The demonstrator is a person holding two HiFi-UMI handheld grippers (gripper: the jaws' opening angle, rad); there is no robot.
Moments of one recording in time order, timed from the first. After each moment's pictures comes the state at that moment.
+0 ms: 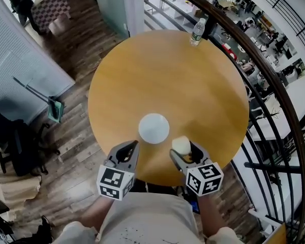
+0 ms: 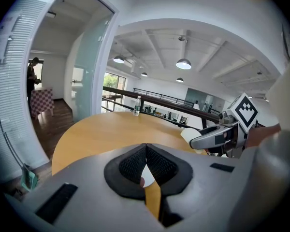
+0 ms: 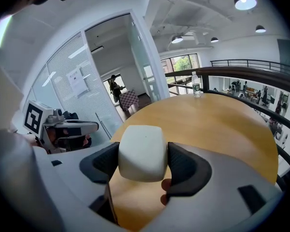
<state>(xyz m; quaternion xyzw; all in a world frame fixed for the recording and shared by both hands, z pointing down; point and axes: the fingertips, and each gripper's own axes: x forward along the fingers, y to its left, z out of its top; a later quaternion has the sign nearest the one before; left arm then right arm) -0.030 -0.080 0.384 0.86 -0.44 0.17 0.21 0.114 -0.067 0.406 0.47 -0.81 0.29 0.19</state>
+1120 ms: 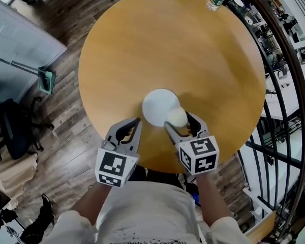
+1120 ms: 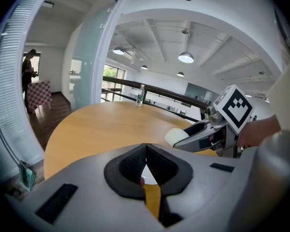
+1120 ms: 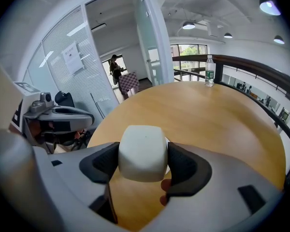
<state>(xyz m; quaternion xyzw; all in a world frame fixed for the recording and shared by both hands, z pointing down) -0.045 -0.128 0.457 0.86 -0.42 0.20 0.23 0.063 -0.134 0.495 0.44 -0.80 0.29 0.29</state>
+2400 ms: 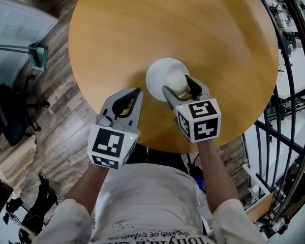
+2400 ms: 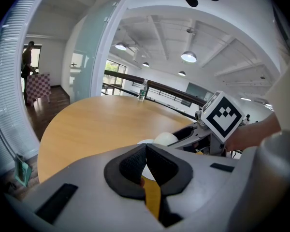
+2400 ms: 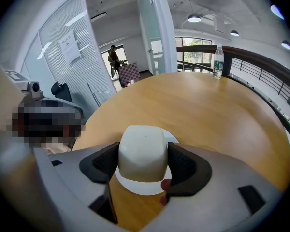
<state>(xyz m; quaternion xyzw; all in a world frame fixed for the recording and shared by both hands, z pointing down) -0.056 -0.145 0.493 0.85 -0.41 0.20 0.26 0.038 -0.164 0.556 0.42 -0.79 0.30 0.34</state>
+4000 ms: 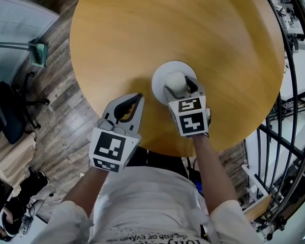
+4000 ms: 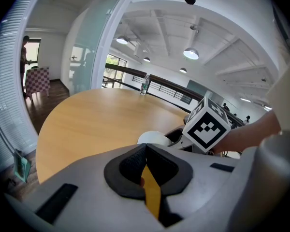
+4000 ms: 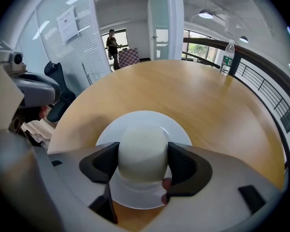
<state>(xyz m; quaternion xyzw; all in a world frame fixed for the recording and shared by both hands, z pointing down) -0.064 -0.139 0.517 0.85 -0.39 0.22 0.28 0.034 -0.166 0.614 0.42 -0.75 0.28 0.42</state>
